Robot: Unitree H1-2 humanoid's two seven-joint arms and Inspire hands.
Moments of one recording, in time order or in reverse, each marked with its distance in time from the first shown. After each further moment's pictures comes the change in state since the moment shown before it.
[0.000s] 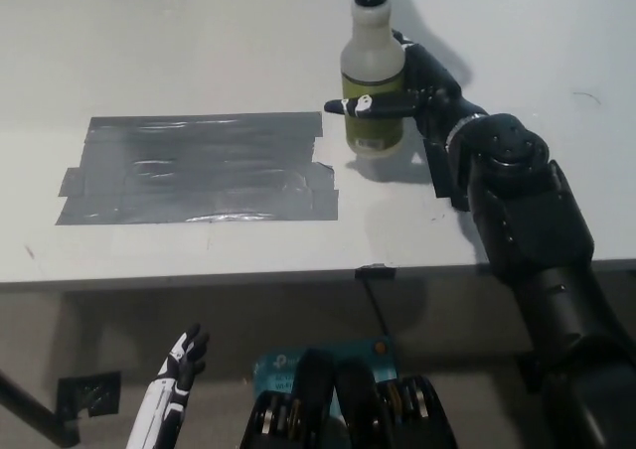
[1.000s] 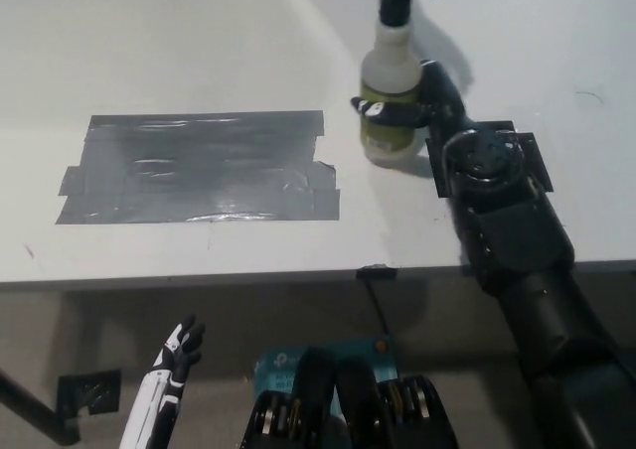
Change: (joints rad) left_arm -0.014 0.003 0.010 -0.008 -0.008 0.003 -0.001; right_arm 0.031 0.014 -0.013 0.033 -0.133 -0.028 -0.264
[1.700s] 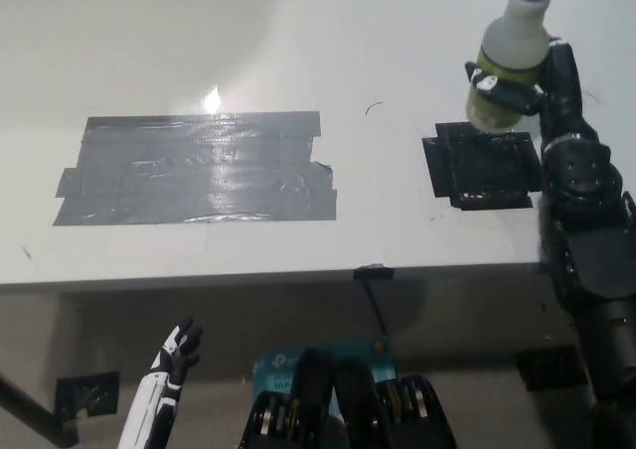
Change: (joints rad) left_arm 0.007 0.001 0.003 -0.005 -0.001 0.001 0.000; right_arm 0.104 -0.117 -0.069 -0.130 -0.030 -0.057 -0.089
